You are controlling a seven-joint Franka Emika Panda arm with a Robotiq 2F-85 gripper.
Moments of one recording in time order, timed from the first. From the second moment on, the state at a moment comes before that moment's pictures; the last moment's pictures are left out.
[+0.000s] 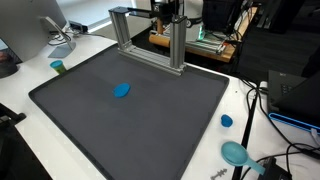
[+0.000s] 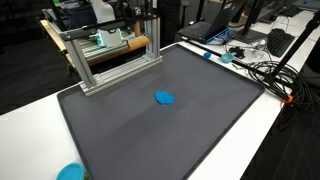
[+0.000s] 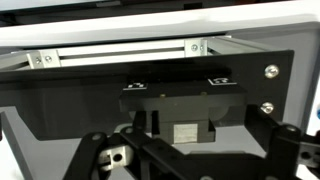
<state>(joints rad) -0.02 -0.60 0.03 -2.63 0.01 2.05 0.10</state>
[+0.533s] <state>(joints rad) -0.03 -0.65 0.06 -2.63 0.01 2.05 0.23</state>
